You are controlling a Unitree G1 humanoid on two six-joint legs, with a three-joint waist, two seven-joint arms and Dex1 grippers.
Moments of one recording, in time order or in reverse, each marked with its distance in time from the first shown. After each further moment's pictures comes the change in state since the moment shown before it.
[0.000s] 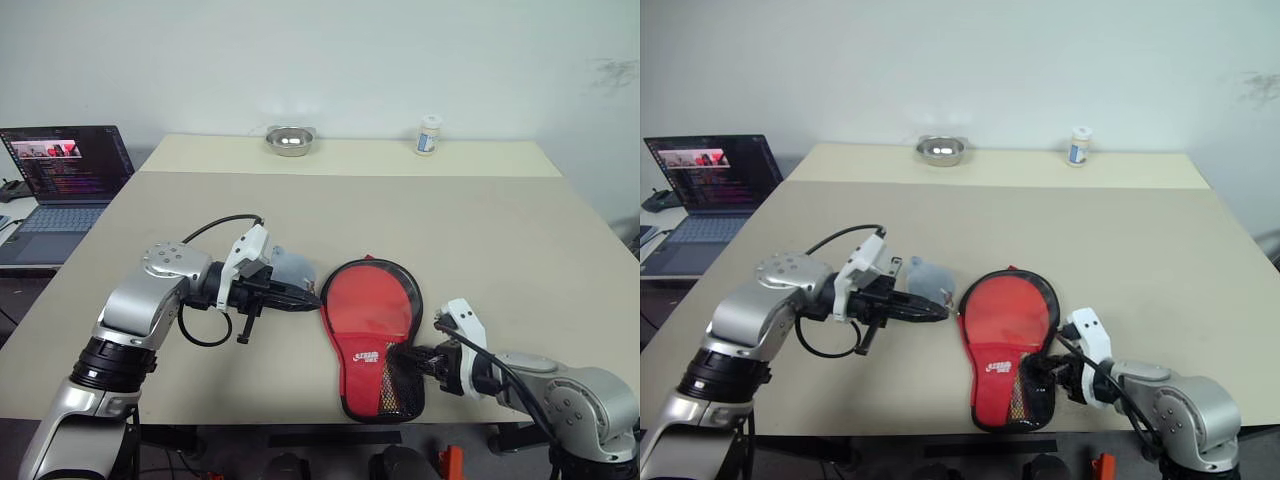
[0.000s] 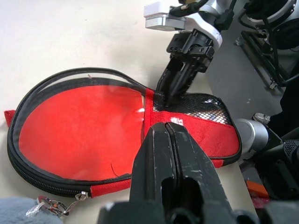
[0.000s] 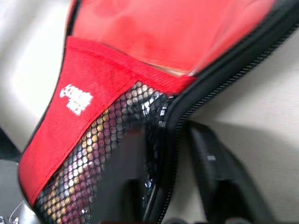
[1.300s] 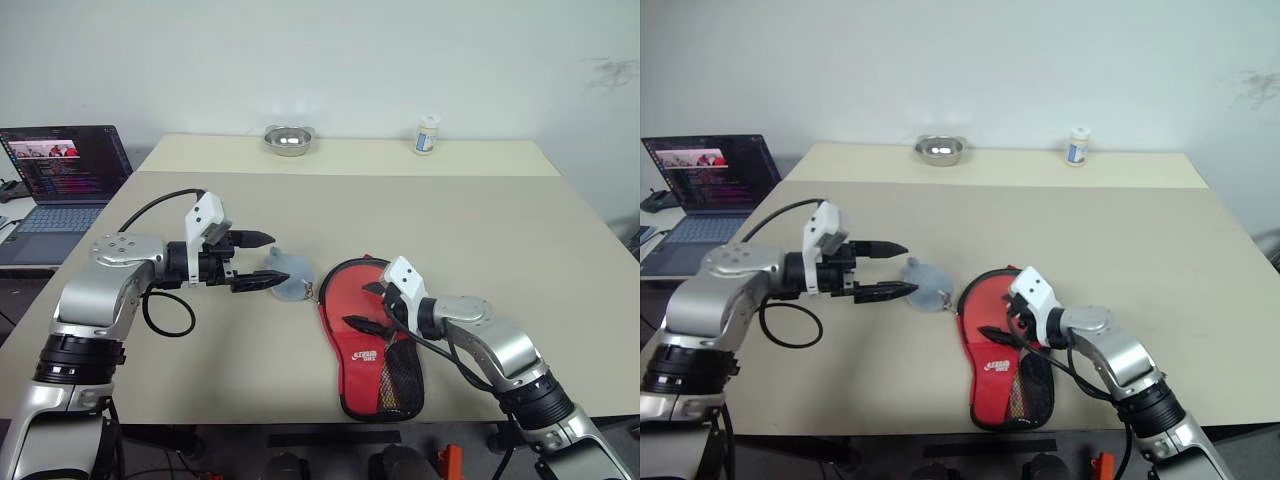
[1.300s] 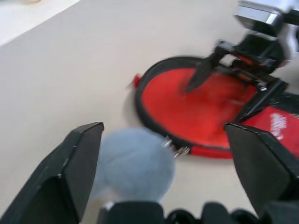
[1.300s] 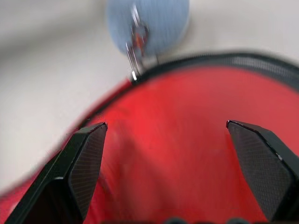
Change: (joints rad) left arm -0.006 0.079 0.138 0.157 0.053 0.042 0.255; right arm -0.301 -0.056 0.470 0.559 -0.372 -0.897 0.296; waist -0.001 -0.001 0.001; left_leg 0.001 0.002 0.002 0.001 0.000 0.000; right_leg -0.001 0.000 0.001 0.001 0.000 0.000
